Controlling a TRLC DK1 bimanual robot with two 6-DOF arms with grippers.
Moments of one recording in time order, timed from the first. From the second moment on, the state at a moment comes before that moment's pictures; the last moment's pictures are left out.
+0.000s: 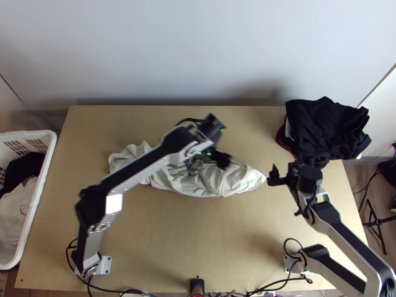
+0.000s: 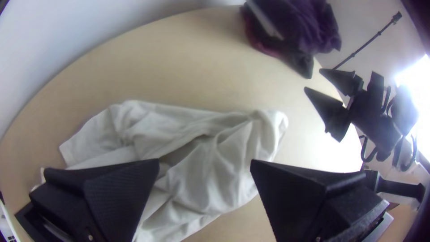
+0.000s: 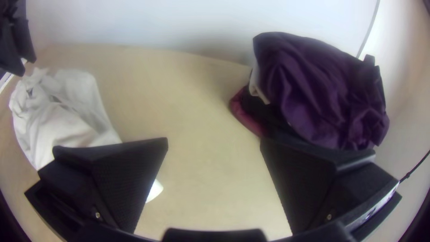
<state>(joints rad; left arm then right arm) -0.82 2.04 2.02 -0.94 0.03 -0.30 0.25 1.02 0.44 0.09 0.22 -0.07</state>
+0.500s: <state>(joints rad) -0.65 1.76 1.61 -0.88 0.02 -0.24 0.30 1.32 0.52 0.16 0.14 0.02</state>
